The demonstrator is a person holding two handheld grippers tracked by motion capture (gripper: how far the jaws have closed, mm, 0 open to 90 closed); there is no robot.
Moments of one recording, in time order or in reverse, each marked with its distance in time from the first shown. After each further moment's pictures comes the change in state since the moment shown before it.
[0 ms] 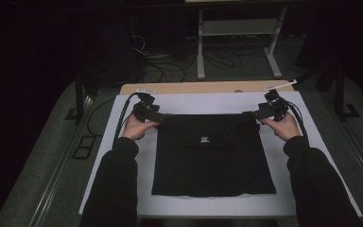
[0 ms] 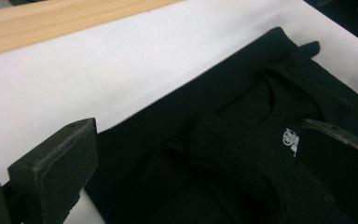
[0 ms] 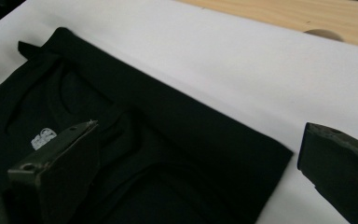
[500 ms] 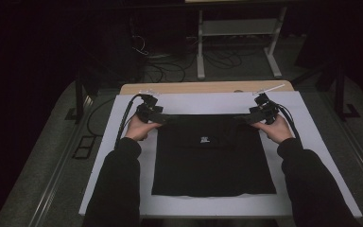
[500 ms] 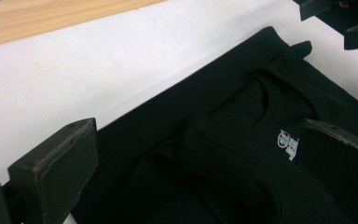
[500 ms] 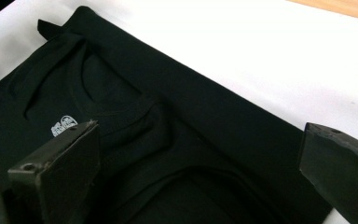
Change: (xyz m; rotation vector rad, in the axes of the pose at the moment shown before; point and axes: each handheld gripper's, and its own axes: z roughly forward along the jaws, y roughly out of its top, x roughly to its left) left arm 0.000 -0.003 0.010 -0.013 -0.030 -0.019; right arm 0.018 -0.001 0.020 0.047 0.056 -0.041
